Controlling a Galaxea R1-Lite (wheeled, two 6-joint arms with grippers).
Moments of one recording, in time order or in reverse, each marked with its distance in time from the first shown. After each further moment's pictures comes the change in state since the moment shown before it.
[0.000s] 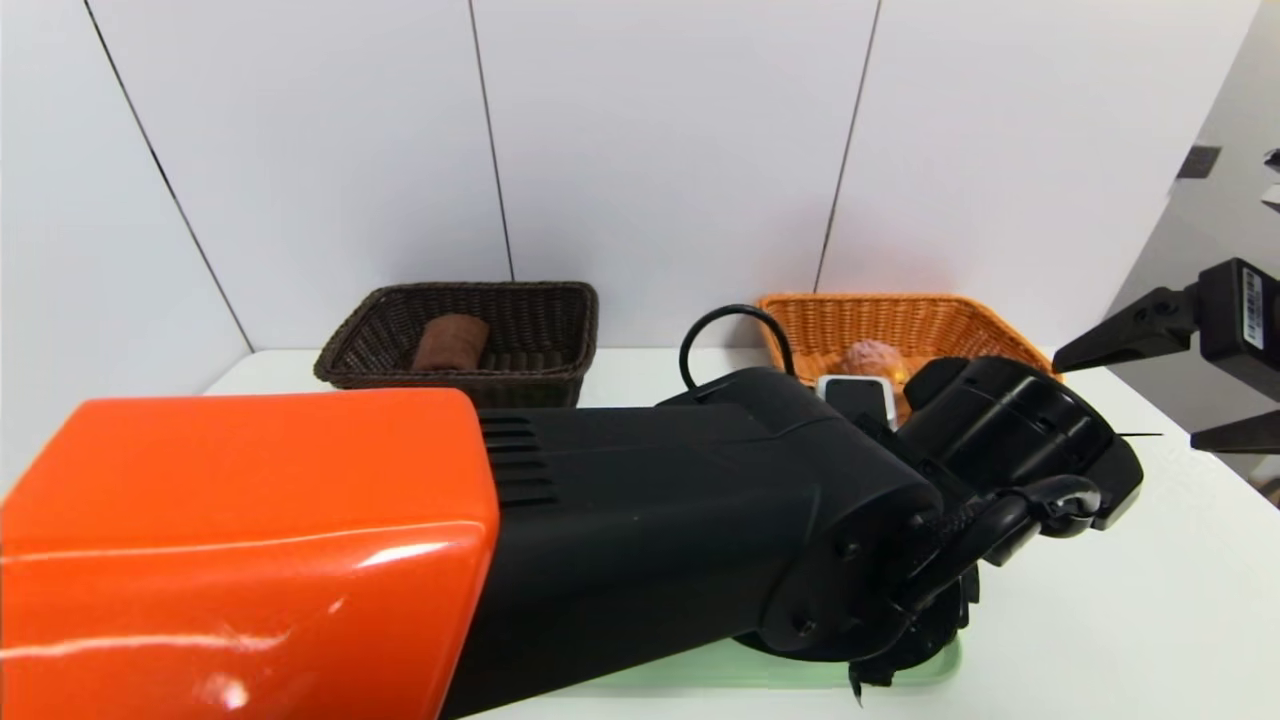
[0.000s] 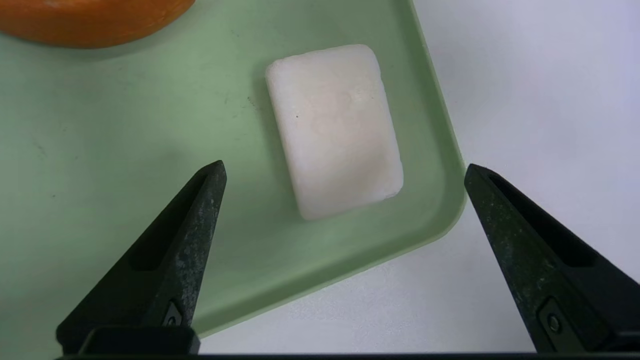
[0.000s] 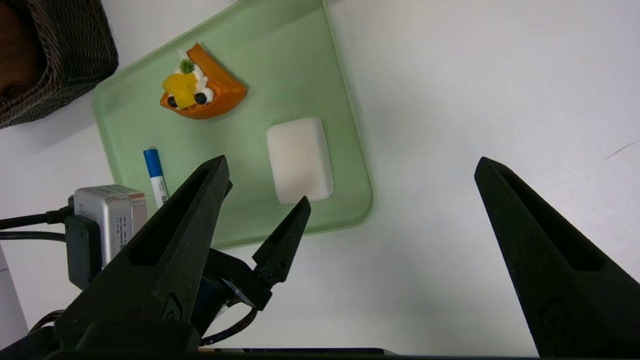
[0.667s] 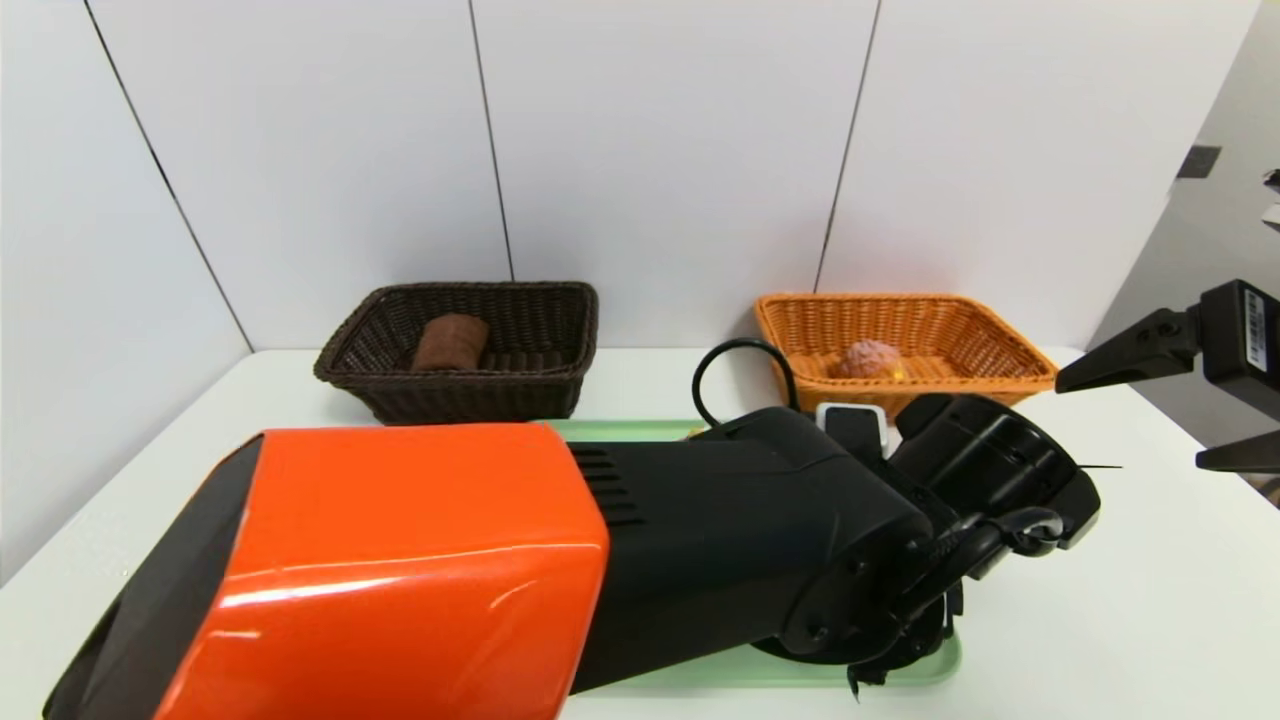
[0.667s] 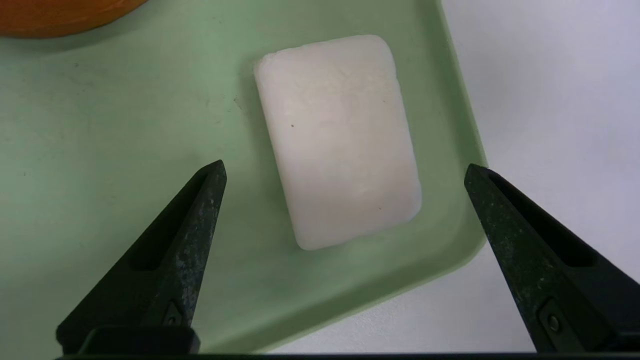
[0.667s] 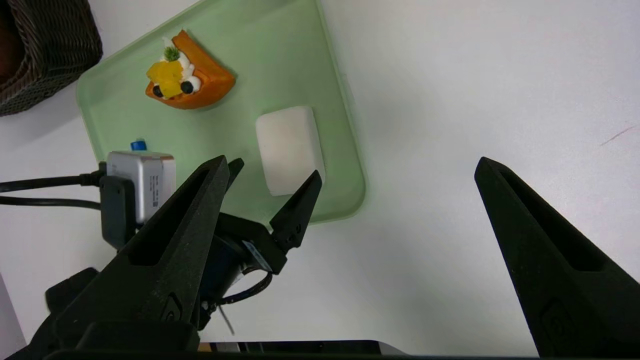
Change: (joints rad) left arm 0.018 0.069 -0.001 -0.037 -0.017 0.008; right arm 0.000 -0.015 0.040 -0.001 0.000 0.002
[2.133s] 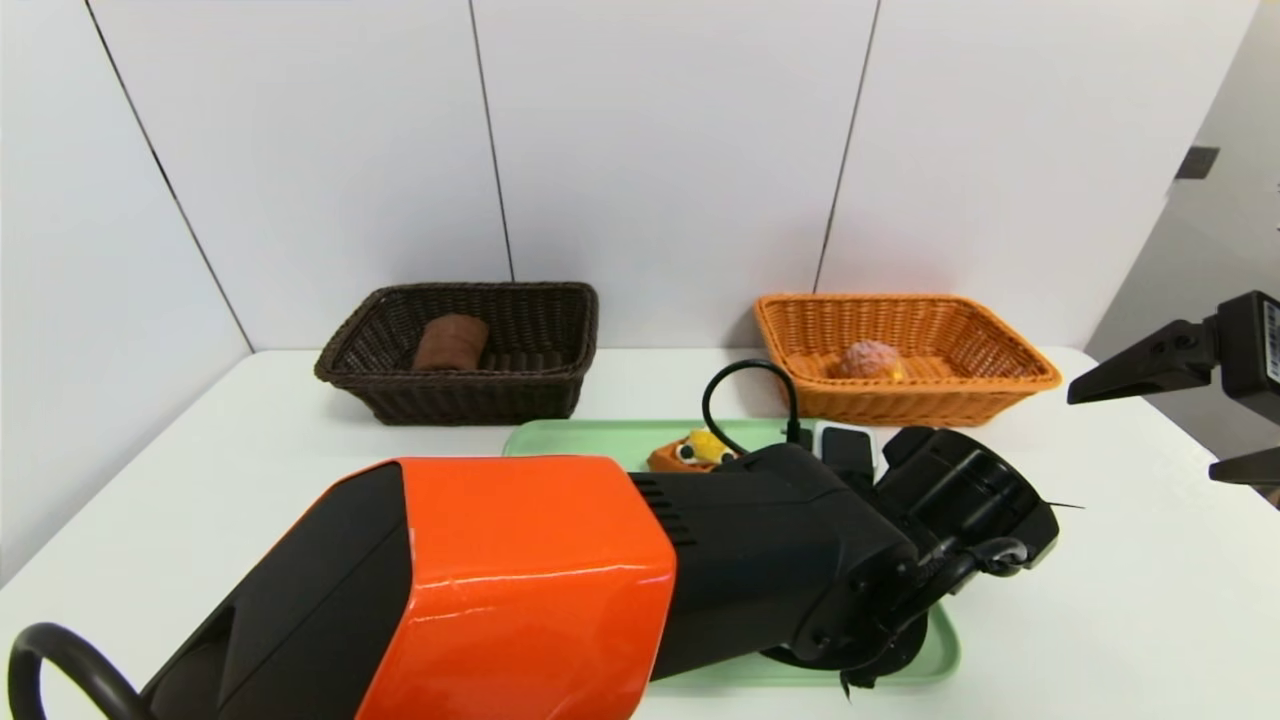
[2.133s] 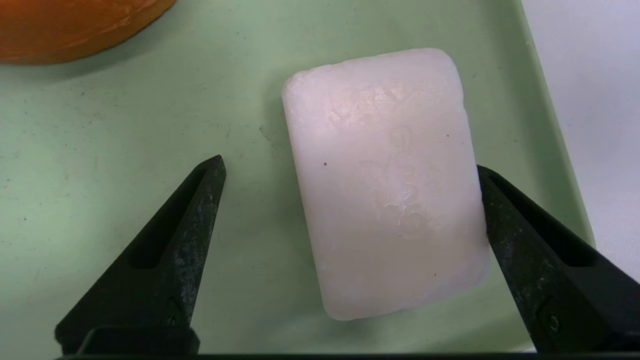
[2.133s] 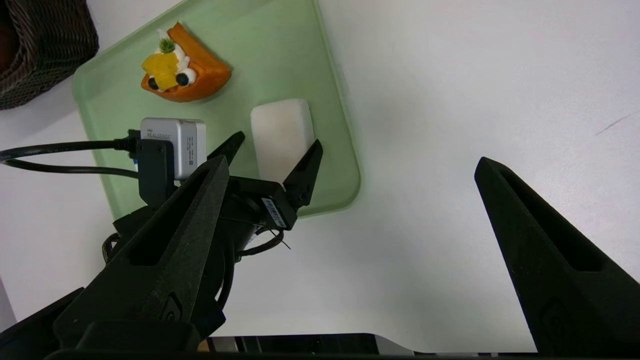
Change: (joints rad) left arm 0.021 0.079 0.000 -0.033 0.049 0.056; right arm 0.000 -0.026 0.027 0.000 0.000 -0.001
